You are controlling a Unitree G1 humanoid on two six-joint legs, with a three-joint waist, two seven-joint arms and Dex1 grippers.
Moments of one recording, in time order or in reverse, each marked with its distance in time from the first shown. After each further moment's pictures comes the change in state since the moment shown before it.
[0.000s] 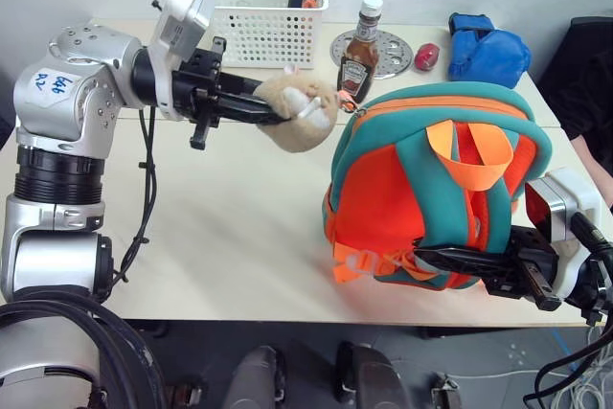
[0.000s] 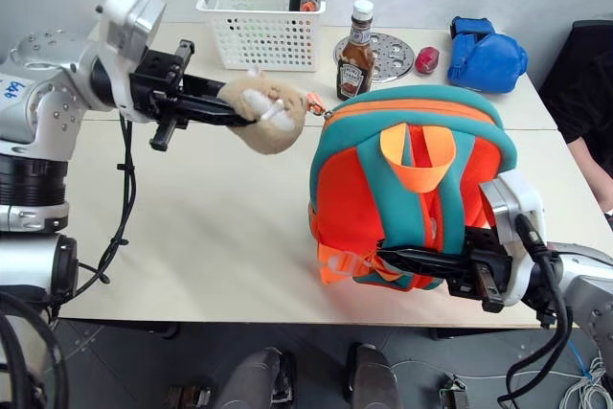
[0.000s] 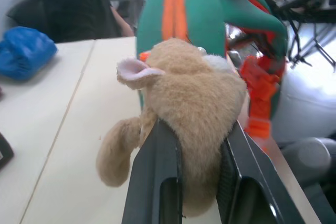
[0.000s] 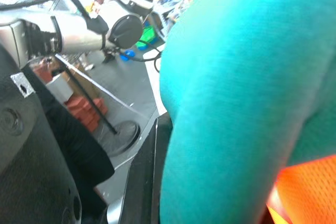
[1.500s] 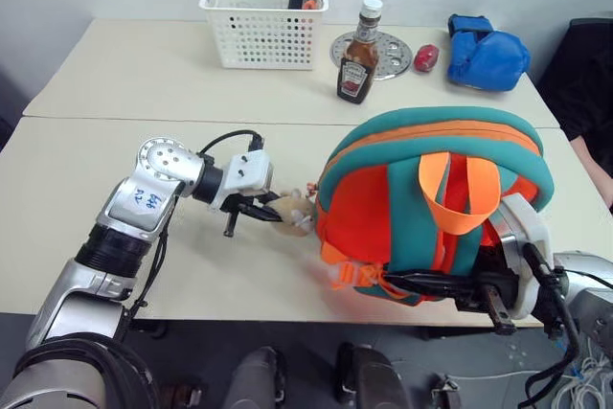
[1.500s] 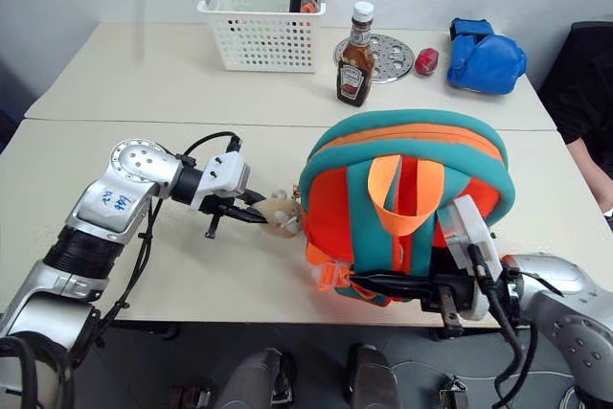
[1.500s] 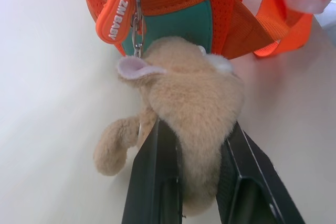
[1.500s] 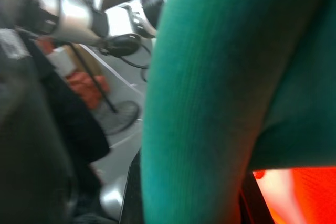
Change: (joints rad) left arm 0.318 -0.104 -0.180 -0.053 0.355 -0.333 0.136; right arm -0.006 0.043 0.159 -0.087 -0.224 -0.106 0.002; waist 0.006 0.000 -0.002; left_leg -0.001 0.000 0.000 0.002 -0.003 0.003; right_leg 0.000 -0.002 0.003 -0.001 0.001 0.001
